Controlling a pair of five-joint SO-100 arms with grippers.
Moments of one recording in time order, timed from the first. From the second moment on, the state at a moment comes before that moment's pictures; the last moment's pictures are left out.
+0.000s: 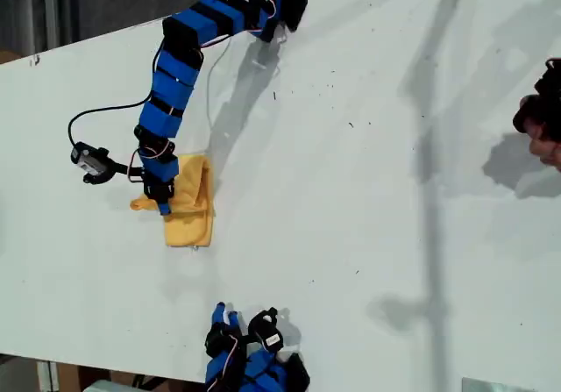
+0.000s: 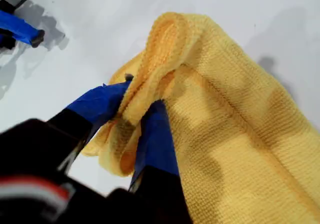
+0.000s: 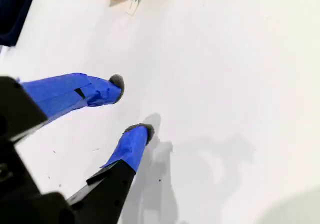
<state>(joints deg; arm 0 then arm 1) -52.6 199.0 177.6 77.0 -80.2 33.4 51.2 53.9 31.6 44.9</state>
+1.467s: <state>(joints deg) -52.0 199.0 177.9 76.5 -73.5 25.0 155.0 149.6 39.5 51.5</state>
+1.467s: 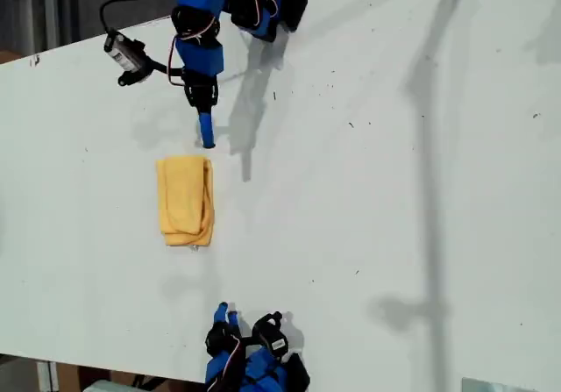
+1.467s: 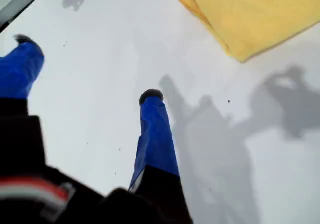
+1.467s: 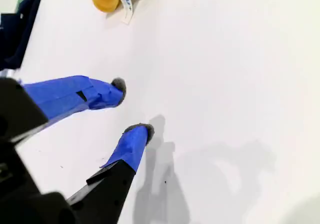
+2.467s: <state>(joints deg) -51.8 199.0 178.4 75.9 -61.1 28.0 188.8 166.8 78.5 105.4</state>
